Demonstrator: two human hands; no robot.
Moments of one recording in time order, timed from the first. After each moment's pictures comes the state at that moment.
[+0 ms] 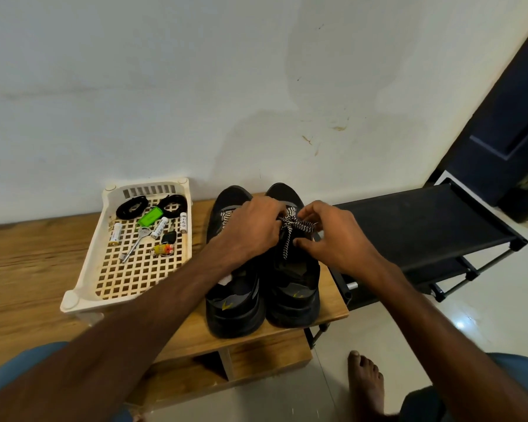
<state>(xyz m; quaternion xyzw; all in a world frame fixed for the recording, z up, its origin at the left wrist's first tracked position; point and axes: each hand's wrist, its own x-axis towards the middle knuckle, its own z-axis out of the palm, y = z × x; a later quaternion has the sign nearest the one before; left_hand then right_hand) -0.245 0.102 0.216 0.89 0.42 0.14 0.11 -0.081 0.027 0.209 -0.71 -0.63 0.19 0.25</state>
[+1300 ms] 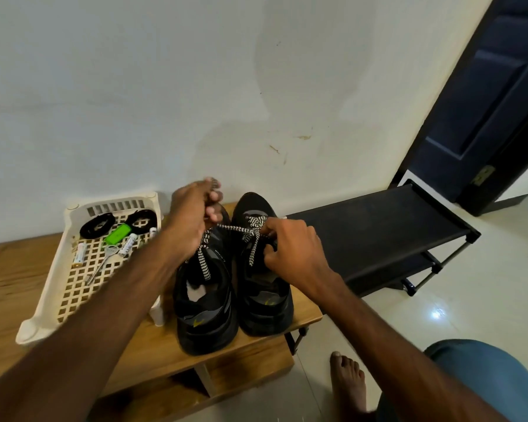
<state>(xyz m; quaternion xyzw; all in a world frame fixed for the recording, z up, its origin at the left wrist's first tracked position) -0.267 0.128 0.232 0.43 0.44 0.46 0.64 -0.106 0.024 0.206 -0.75 -0.62 0.10 0.21</state>
